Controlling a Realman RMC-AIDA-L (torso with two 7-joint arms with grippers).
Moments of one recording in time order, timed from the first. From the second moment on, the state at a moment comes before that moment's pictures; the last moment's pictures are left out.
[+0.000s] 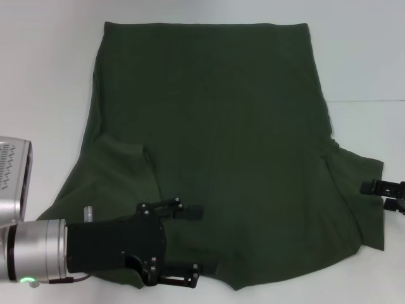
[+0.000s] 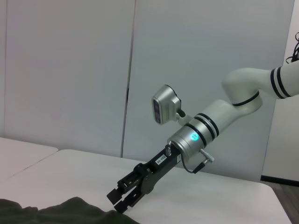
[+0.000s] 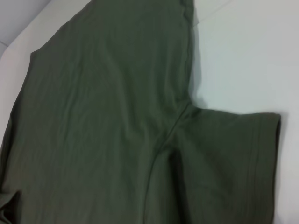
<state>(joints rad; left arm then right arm) -0.40 -2.15 0.97 0.82 1.78 1.66 -1.27 0.49 1.97 -0.58 -0.60 -2.19 -1.16 2.30</state>
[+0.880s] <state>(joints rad) -0.40 -2.15 0.95 0.82 1.78 1.66 -1.27 0.51 1.98 -0.59 -0.60 -2.19 -1.12 2.30</state>
